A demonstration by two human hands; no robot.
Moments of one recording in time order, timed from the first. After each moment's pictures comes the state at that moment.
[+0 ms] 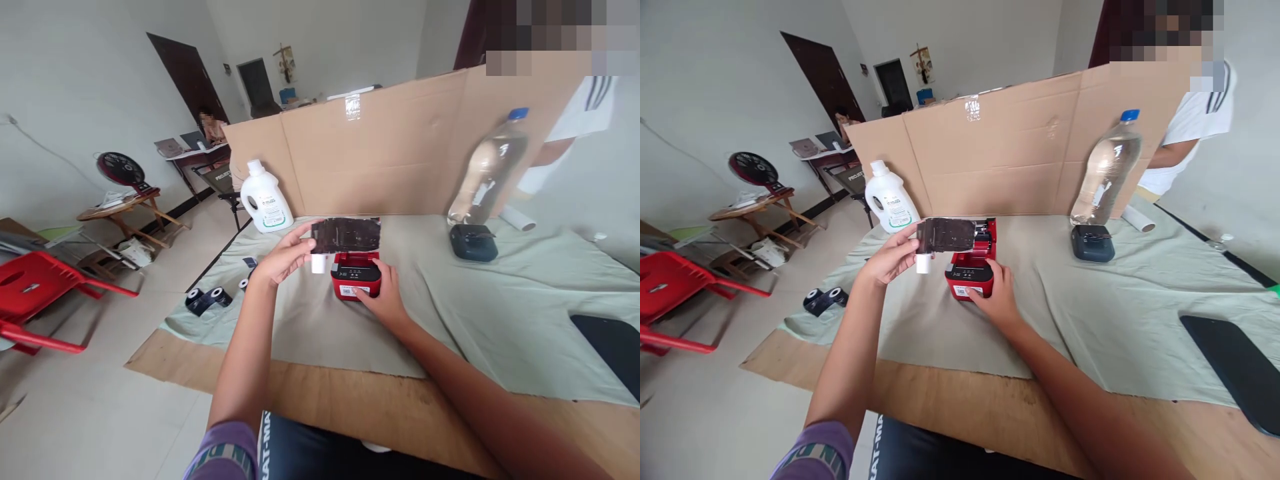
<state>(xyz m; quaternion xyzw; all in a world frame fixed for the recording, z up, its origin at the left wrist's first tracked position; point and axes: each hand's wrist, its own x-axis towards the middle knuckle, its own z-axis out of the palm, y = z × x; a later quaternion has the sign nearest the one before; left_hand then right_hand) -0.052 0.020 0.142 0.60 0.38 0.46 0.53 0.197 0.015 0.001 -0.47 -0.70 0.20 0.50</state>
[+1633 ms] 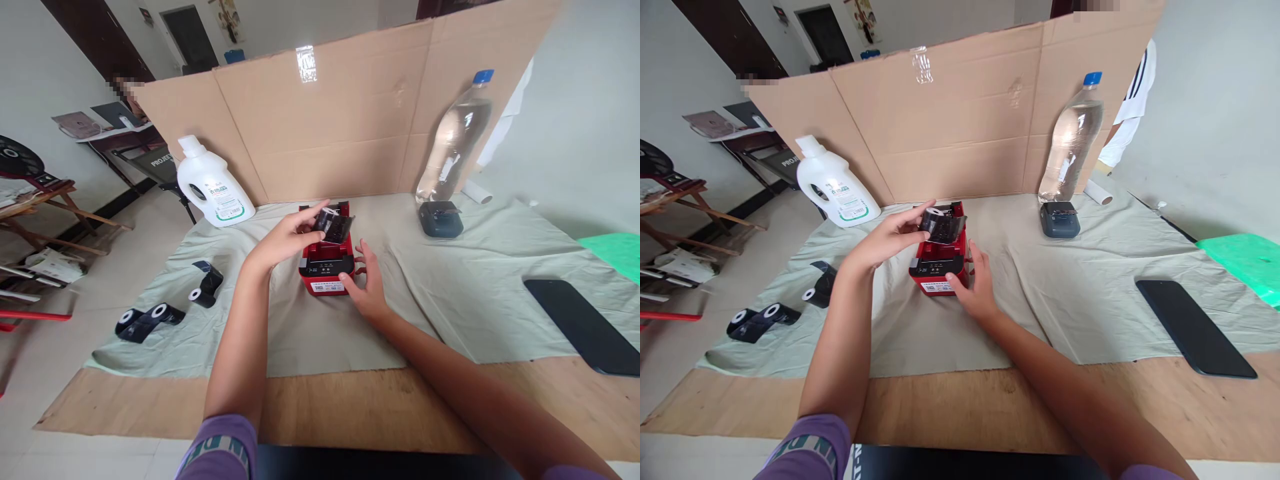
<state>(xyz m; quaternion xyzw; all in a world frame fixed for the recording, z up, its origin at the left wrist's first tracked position) 0.006 0.066 0.140 0.77 0.42 0.34 0.35 0.201 0.015 -0.007 -0.46 -0.64 0.25 0.56</state>
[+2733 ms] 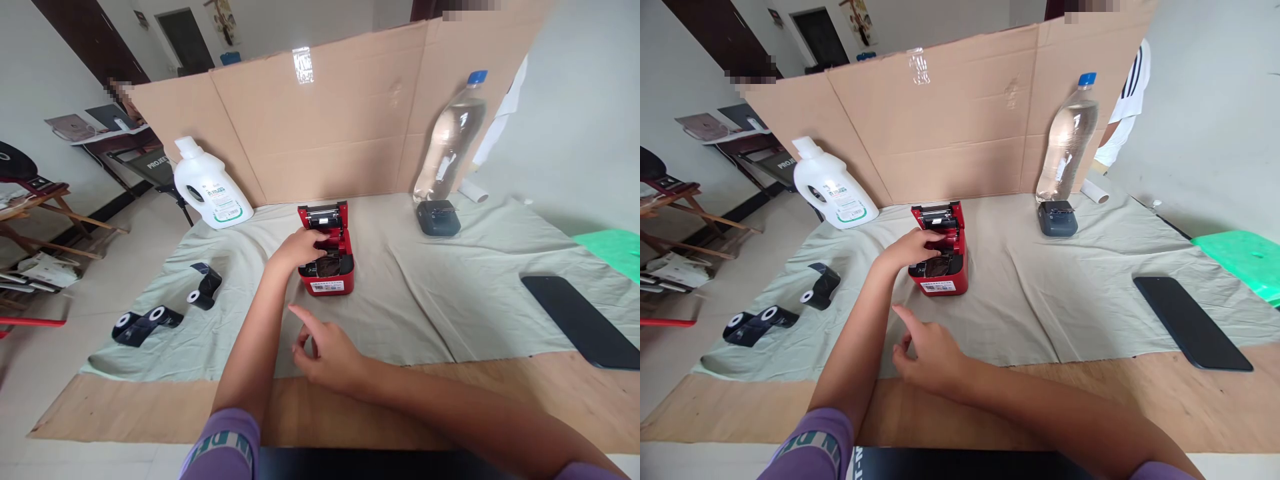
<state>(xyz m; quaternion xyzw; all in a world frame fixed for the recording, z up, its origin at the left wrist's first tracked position) 0.013 0.097 0.099 0.82 0.52 0.15 0.20 0.143 -0.083 0.025 -0.36 -0.75 0.45 0.33</state>
